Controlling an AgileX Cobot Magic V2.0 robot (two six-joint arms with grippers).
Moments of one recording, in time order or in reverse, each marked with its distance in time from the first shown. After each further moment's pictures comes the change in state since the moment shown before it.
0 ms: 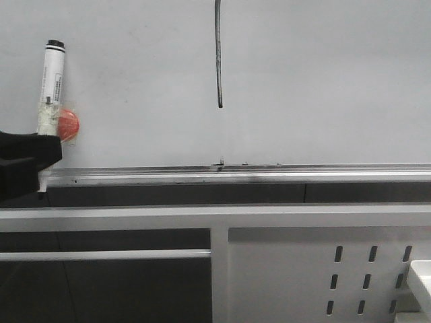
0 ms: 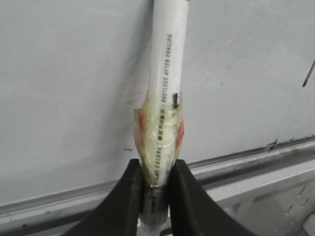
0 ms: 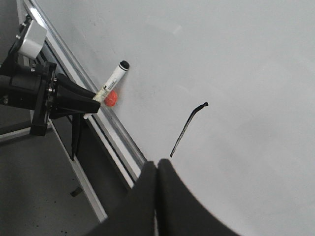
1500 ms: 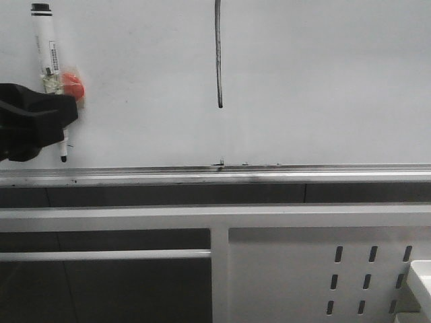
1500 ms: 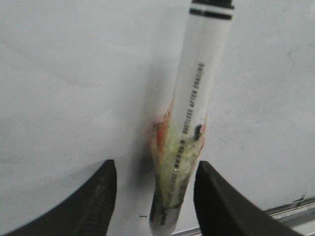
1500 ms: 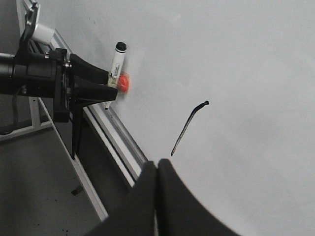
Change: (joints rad) left arm 0.000 0.001 -0.086 -0.080 0.000 0.081; right arm 0.000 0.000 0.000 -0.001 0.000 0.004
